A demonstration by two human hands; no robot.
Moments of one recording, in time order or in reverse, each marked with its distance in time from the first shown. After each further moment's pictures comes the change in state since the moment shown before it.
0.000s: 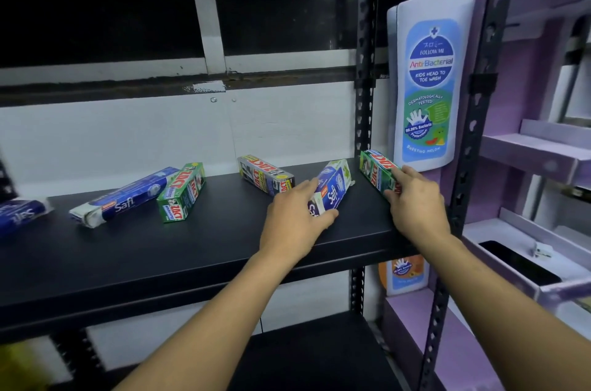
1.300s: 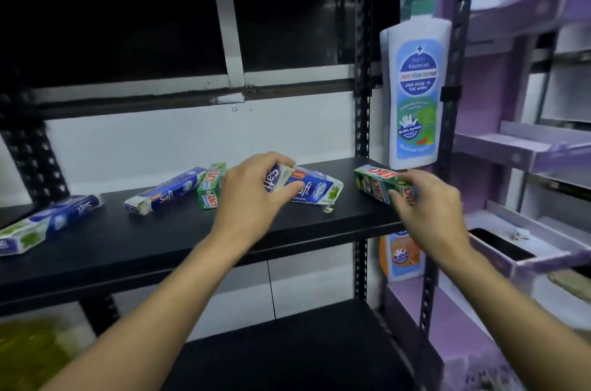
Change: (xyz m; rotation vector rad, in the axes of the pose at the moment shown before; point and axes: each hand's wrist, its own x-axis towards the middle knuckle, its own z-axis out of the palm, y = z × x) left_hand -0.063 0.018 -0.141 -0.080 0.183 0.163; right_hand -0.091 -0.032 -0.076 0.113 0.172 -0.129
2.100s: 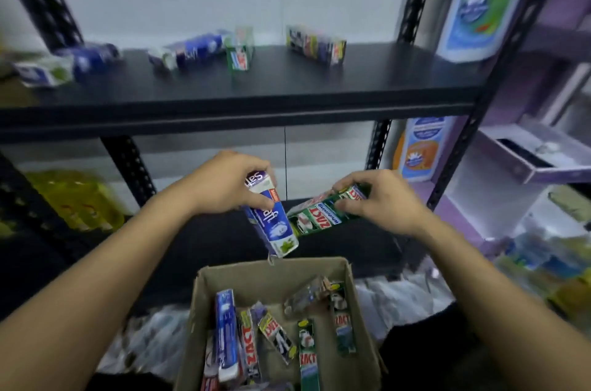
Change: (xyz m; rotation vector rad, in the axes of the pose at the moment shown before) left_hand -0.160 -0.084 -0.042 0.111 -0.818 -0.258; right_hand -0.155 -0.054 0.041 0.280 -0.892 0.026
